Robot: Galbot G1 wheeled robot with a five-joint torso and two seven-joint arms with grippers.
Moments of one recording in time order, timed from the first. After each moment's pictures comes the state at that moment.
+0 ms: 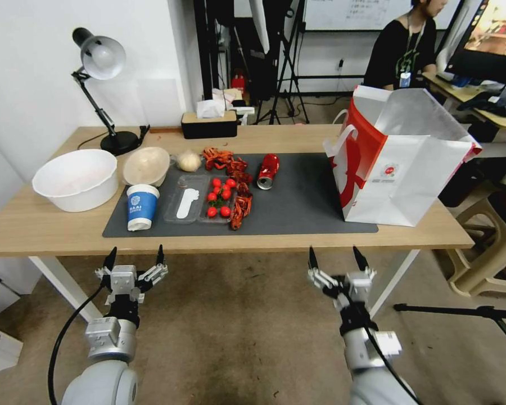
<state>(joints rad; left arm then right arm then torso) 1.65 -1.56 -0.68 -2.13 -0.01 0.00 0.01 -1.51 1.14 0.17 2.13 0.21 0.11 0.45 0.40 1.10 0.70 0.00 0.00</state>
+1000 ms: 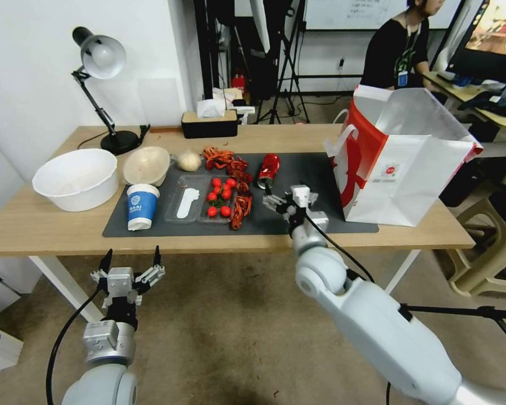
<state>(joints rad) 1.67 -1.60 -0.70 -2.14 0.02 -0.01 0.01 -0.68 1.14 -0.25 1.70 0.65 -0.13 0.61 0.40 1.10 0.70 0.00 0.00</state>
